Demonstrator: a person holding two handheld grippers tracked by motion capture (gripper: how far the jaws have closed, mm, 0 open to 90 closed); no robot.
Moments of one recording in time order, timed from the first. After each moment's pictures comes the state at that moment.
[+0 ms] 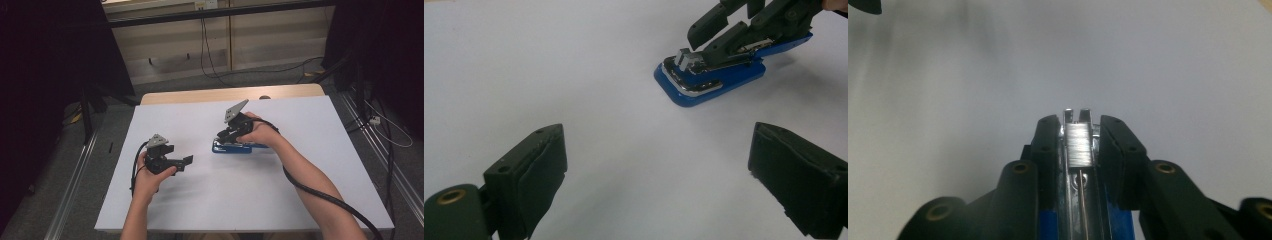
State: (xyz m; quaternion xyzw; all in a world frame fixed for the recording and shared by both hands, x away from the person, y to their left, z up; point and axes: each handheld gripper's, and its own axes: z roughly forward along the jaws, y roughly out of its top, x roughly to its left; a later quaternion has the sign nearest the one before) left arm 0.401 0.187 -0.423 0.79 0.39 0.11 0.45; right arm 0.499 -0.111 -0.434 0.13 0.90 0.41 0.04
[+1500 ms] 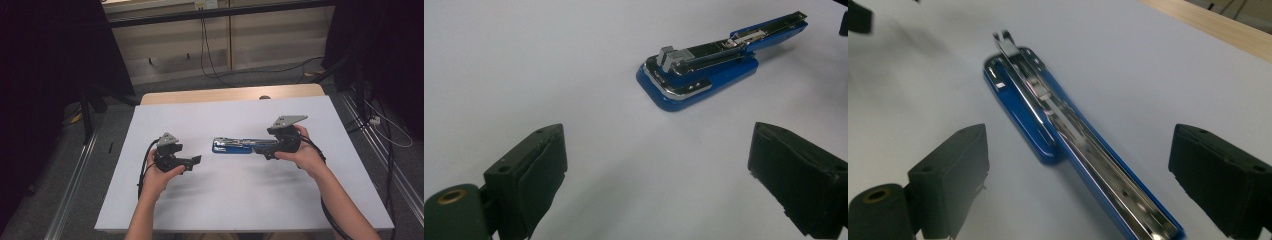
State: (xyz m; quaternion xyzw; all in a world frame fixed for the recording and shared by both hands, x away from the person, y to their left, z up) left arm 0.408 0.164 -0.430 0.81 0.37 0.11 0.45; right arm 0.406 -0.218 -0.420 0.35 0.82 0.42 0.17
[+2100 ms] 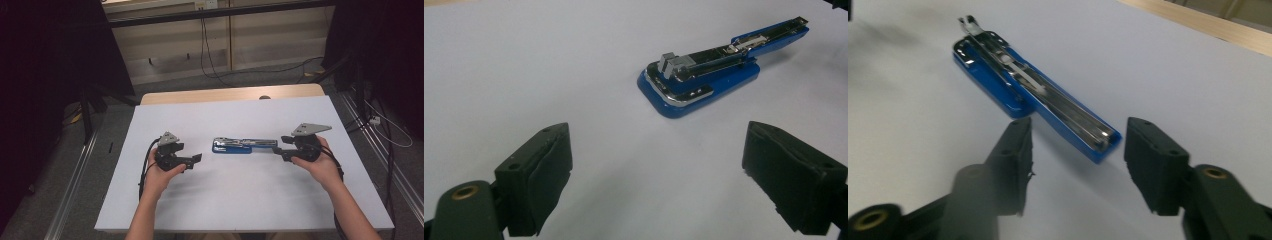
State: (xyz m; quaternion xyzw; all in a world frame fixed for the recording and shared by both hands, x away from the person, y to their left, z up) left arm 0.412 0.161 -0.431 0.80 0.37 0.11 0.45; right arm 0.369 -0.258 -0.422 0.41 0.79 0.42 0.21
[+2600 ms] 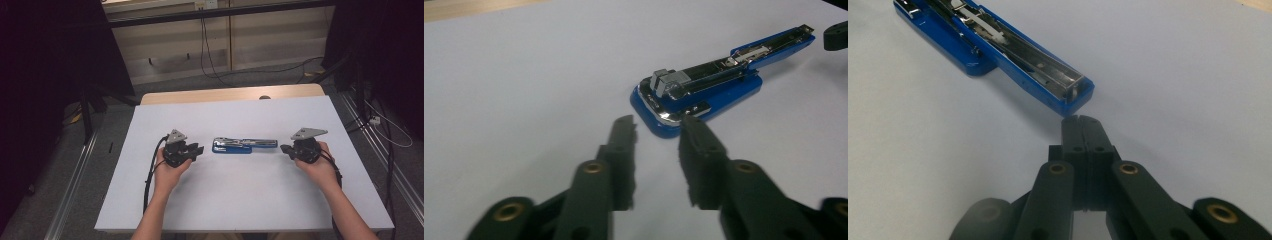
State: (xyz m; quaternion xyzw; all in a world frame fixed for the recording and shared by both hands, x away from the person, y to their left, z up) left arm 0.418 0.135 -0.433 0.80 0.36 0.13 0.45; right arm 0.373 -0.262 -0.445 0.44 0.80 0.36 0.22
